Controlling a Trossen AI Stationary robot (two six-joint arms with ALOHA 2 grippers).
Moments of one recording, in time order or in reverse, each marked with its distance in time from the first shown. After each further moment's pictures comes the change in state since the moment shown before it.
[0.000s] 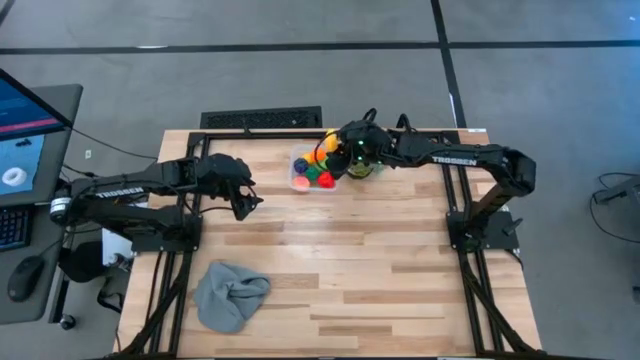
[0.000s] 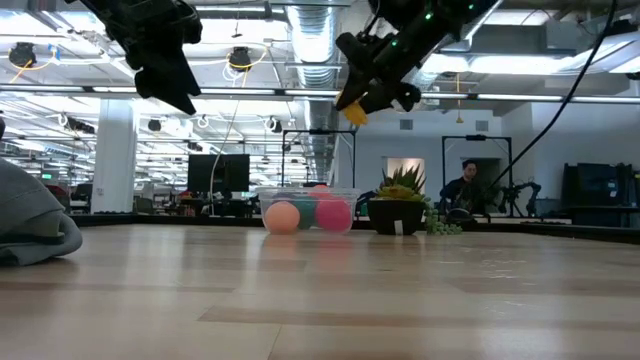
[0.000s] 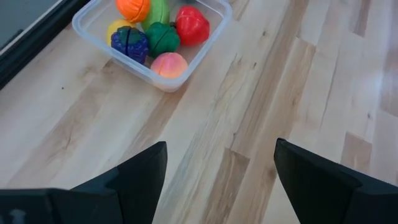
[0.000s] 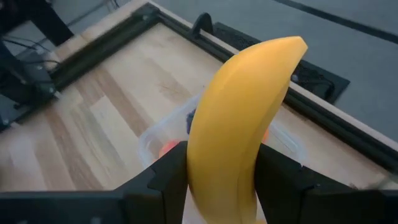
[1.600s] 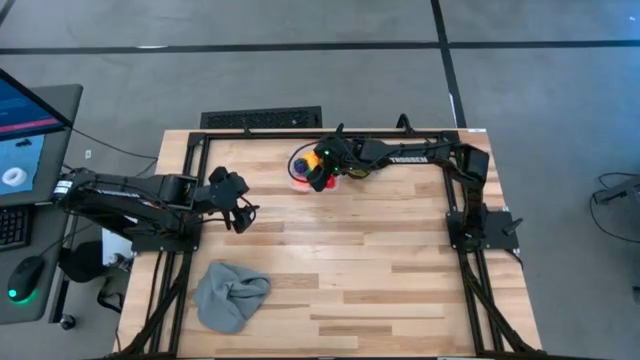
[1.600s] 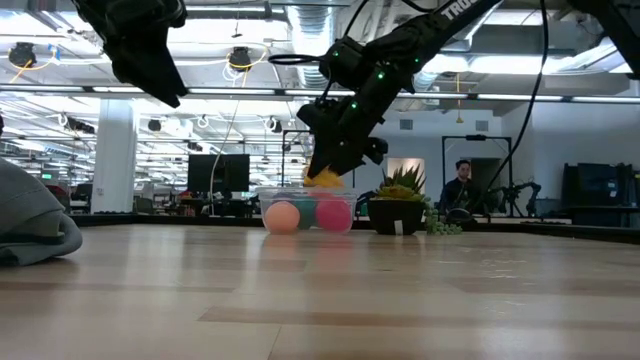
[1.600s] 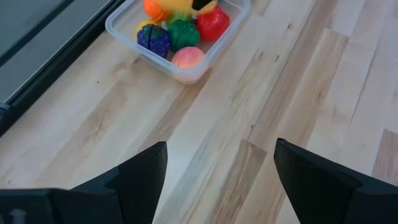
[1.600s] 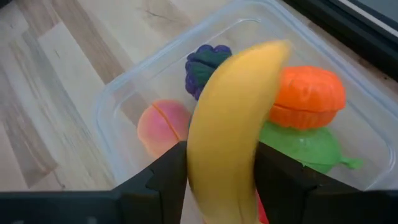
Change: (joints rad) left arm -0.320 0.000 0.000 -0.091 -0.388 -0.217; right arm -0.010 0.366 0.160 -0.026 -0.092 -0.033
